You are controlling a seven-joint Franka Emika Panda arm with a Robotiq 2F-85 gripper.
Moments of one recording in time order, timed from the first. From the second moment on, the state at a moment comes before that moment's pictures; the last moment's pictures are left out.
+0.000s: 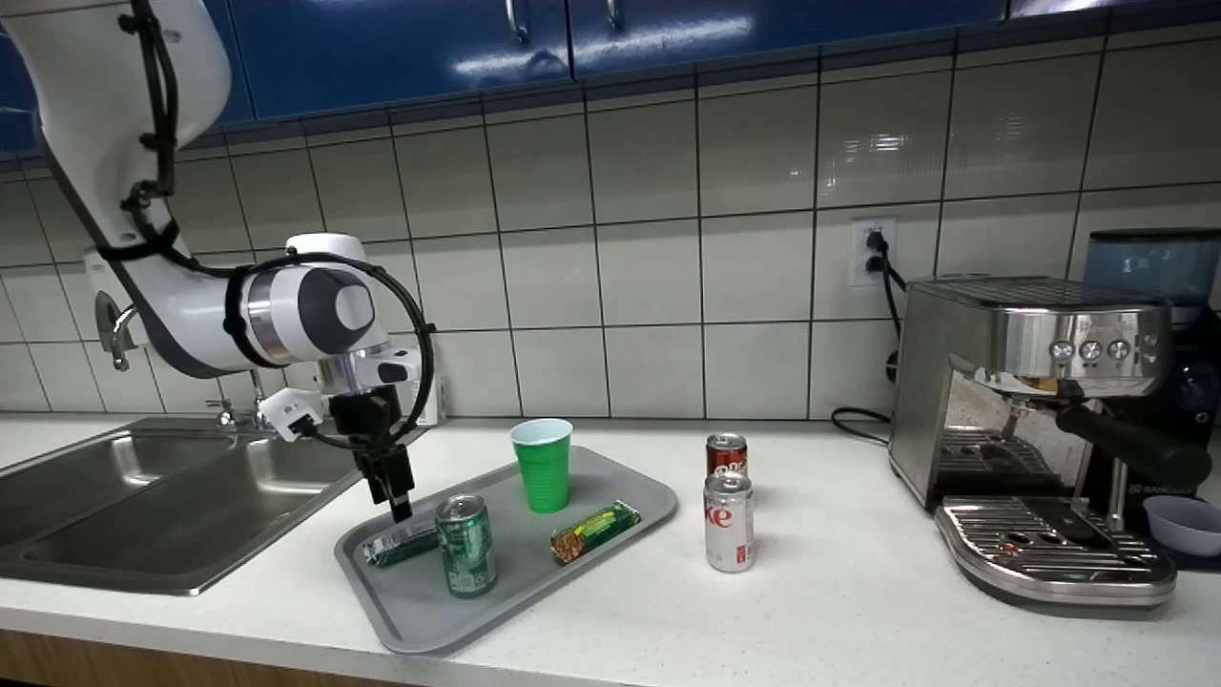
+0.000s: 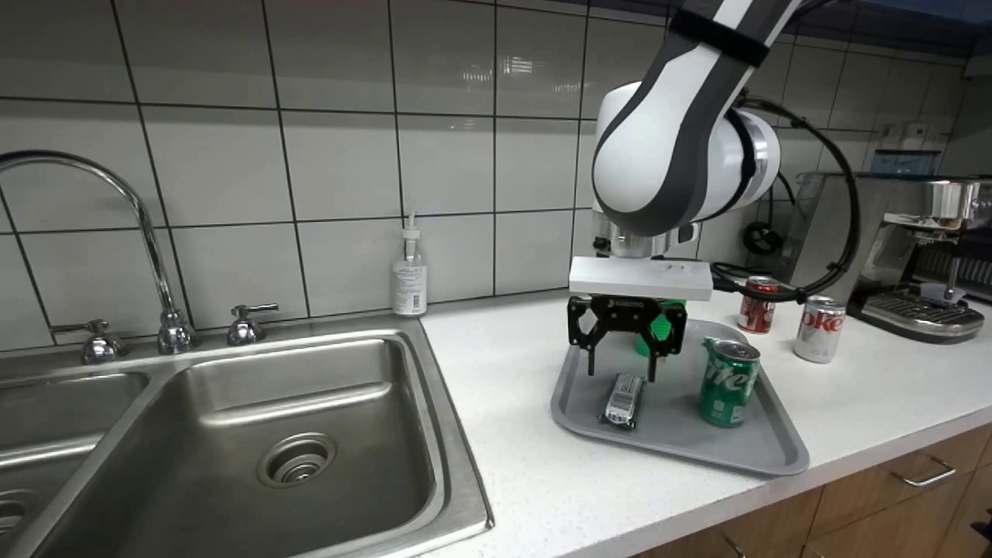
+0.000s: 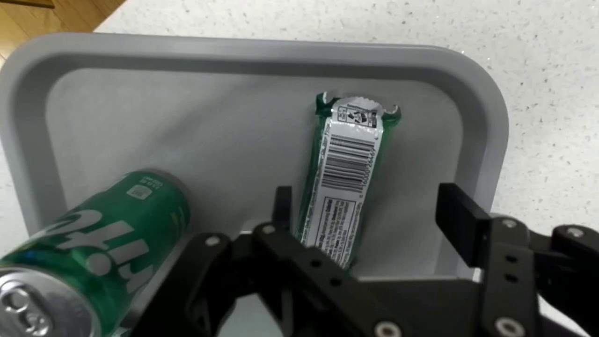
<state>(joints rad) 0.29 0.31 -0.09 -2.38 -0.08 2.68 0.80</state>
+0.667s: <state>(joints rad) 0.29 0.23 -0.06 -2.40 -0.08 2.68 0.80</state>
